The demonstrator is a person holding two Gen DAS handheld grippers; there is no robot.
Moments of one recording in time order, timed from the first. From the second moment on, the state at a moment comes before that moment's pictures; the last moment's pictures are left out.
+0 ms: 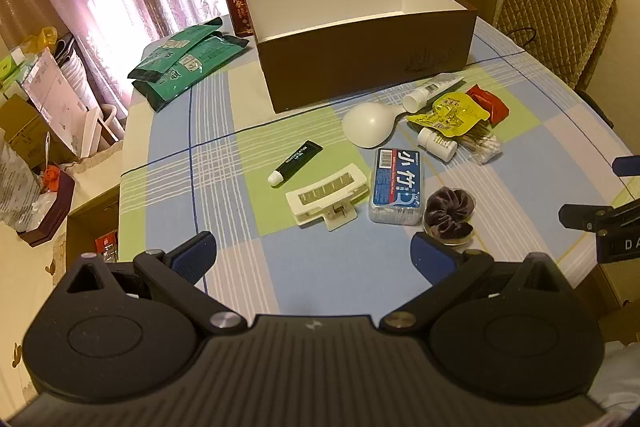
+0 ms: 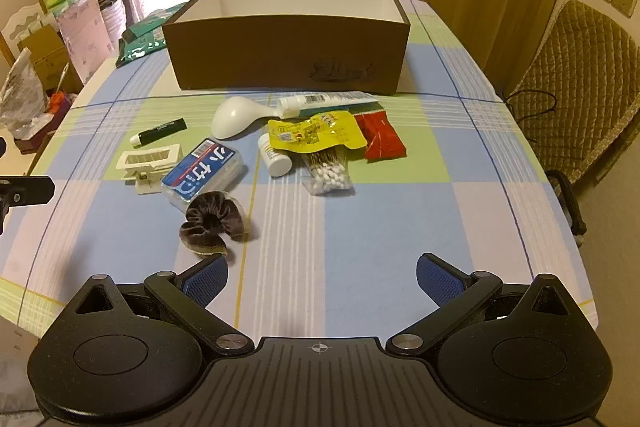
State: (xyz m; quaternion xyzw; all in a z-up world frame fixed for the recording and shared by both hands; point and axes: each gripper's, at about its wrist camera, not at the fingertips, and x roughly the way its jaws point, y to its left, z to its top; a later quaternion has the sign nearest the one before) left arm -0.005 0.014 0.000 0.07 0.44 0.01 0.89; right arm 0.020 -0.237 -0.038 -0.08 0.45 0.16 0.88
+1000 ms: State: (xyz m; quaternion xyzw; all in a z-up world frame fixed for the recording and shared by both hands) left arm -0.012 0.025 -0.004 0.07 0.44 -0.02 0.89; right arm 0.009 -0.226 -0.040 -0.08 0.45 0.15 0.88
